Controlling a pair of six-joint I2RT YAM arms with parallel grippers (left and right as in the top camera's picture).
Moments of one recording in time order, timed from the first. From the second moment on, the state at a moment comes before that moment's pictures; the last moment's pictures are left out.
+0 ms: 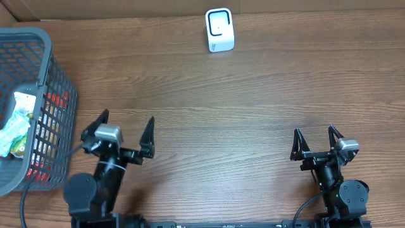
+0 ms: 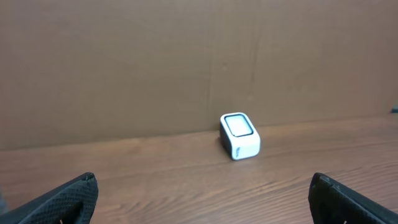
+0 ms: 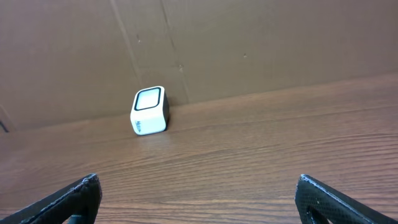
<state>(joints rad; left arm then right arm) 0.12 0.39 0.54 -0.19 0.33 -0.03 0.09 0.02 0.02 -0.03 -0.06 0.23</state>
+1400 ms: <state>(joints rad) 0.17 1.36 1.76 -1.17 0.26 -0.07 0.09 0.02 0.02 -0.03 -0.06 0.23</state>
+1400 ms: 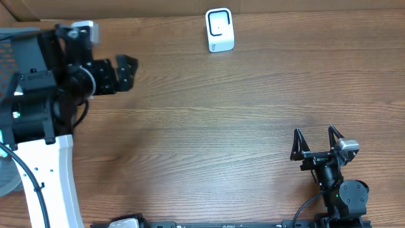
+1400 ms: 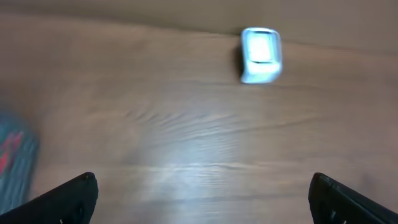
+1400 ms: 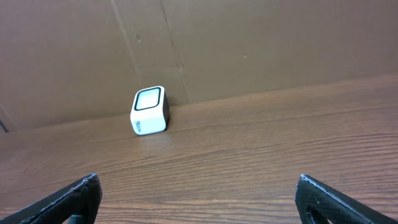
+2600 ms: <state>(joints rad) 0.87 1.63 1.69 -1.11 -0.02 -0.08 0.09 0.02 0.02 -0.03 -0.06 0.23</state>
